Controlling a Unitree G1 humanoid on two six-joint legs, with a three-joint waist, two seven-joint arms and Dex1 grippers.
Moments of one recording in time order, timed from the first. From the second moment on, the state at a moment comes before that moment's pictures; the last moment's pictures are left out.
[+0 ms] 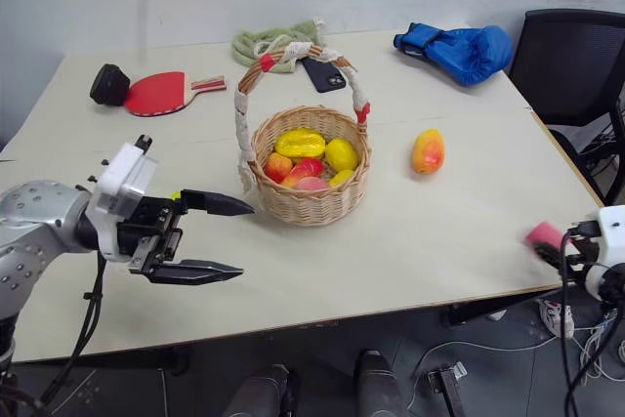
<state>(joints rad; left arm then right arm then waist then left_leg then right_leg) -0.41 0.94 0.14 -0.45 -0.88 0.75 -1.11 -0.03 -0.83 -0.56 0.06 0.34 0.71 0.66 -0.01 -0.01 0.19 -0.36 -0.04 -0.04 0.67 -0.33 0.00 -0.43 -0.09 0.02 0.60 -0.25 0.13</state>
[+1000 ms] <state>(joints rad) -0.89 1.09 -0.23 0.90 0.12 -0.30 -1.37 -0.50 -0.91 -0.22 -0.68 1.11 0.93 0.70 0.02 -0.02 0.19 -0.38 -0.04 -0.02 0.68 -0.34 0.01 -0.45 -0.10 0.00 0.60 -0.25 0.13</state>
